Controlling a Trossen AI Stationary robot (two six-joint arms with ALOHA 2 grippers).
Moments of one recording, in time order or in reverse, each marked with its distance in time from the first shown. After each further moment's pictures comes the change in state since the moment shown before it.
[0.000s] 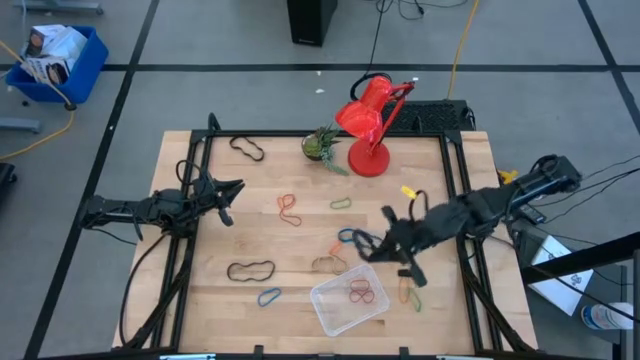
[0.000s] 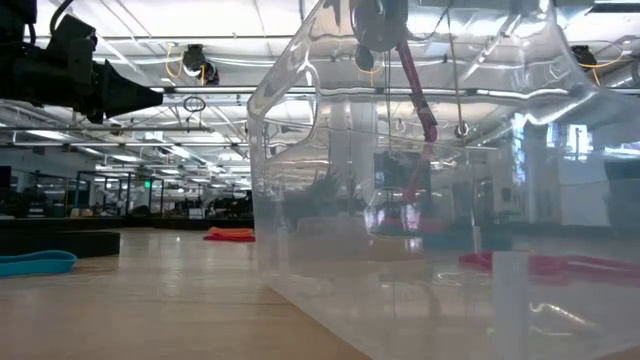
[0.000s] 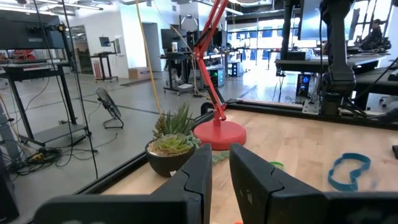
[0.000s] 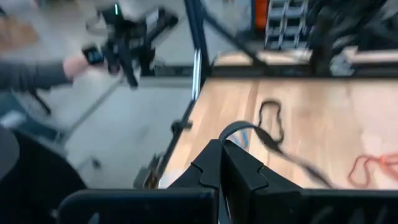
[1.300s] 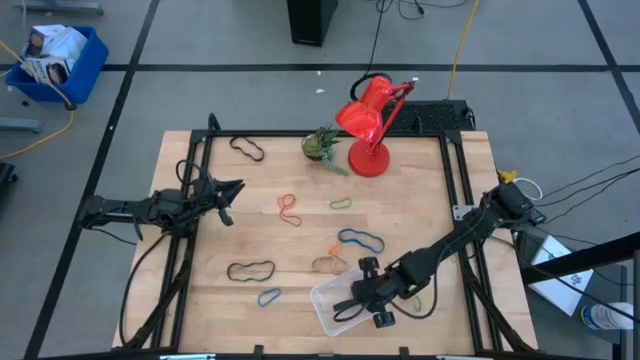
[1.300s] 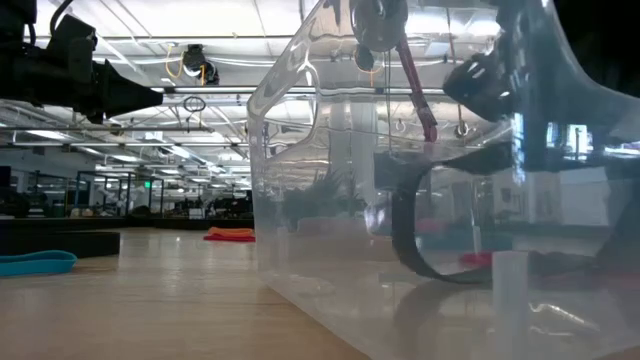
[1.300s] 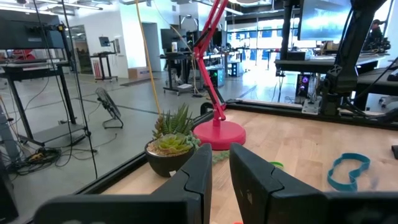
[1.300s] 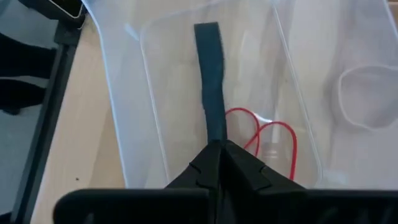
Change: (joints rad) left arm 0.000 0.000 0.000 0.002 0.001 -0.001; right arm 0.143 0.600 0.046 -0.150 0.029 0.142
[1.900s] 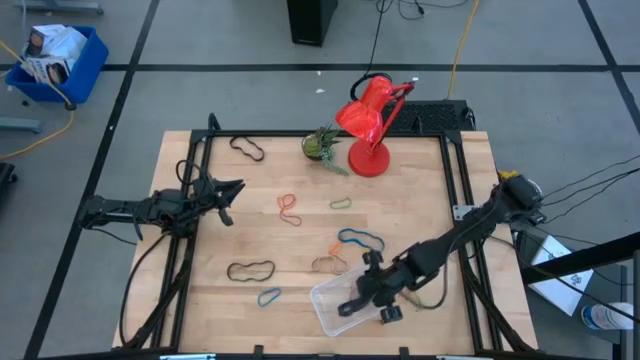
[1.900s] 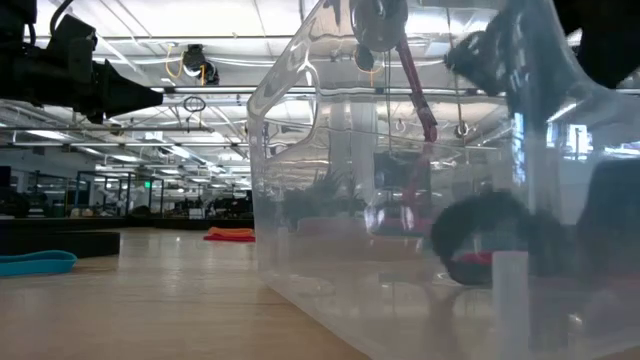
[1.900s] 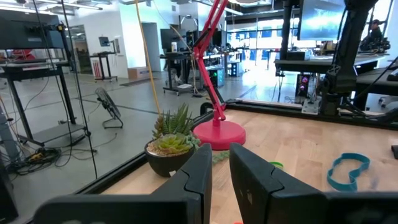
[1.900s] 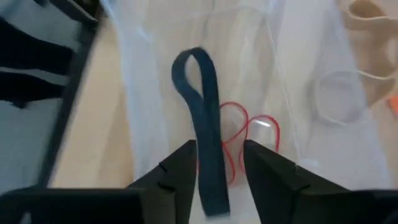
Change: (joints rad) left arm 0.000 0.000 0.000 0.000 0.001 0.000; right arm -0.015 -0.115 -0.007 -0.076 -0.030 -0.051
